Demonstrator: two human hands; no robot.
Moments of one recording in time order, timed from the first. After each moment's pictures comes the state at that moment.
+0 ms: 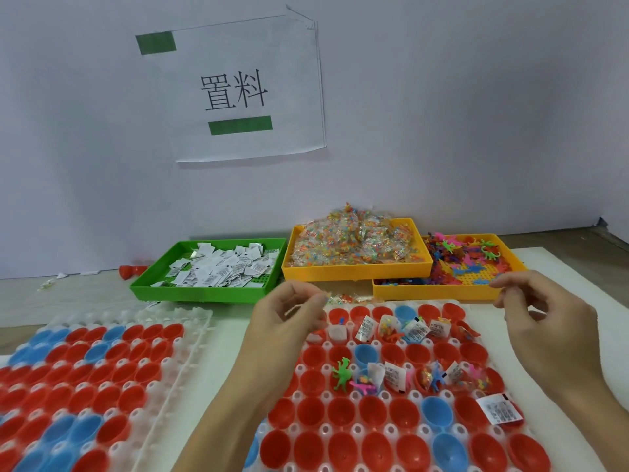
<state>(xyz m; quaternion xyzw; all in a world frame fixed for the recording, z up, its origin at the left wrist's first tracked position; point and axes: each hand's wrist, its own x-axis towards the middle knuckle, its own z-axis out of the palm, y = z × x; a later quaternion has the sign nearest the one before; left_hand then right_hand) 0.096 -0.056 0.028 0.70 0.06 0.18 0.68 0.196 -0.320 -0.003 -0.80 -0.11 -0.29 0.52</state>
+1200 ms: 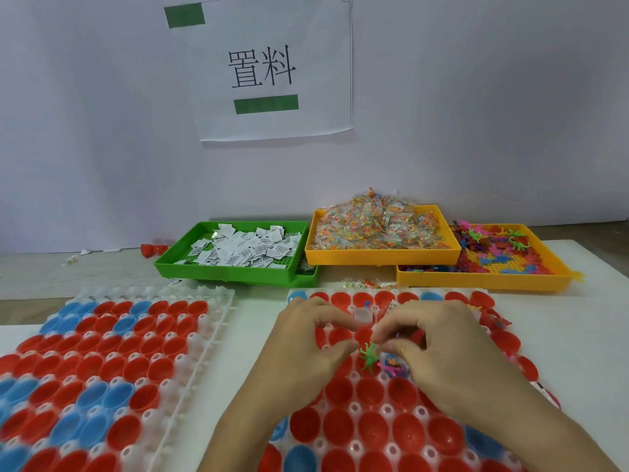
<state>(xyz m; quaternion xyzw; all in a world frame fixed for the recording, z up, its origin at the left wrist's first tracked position) 0.063 -0.047 0.025 0.93 0.00 0.18 0.33 0.121 -0.225 0.031 -0.85 -0.34 -0.01 0.41</state>
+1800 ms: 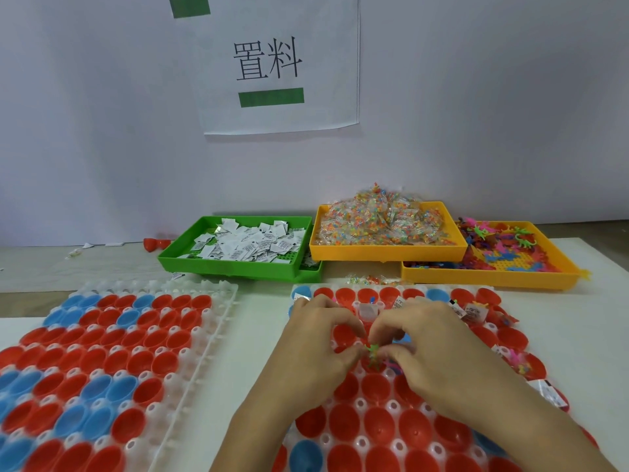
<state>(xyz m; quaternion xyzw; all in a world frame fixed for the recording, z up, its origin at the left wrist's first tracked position) 0.066 -0.048 0.013 0.95 0.01 0.12 0.28 0.123 -0.218 0.026 -0.88 -0.37 0.02 0.29</state>
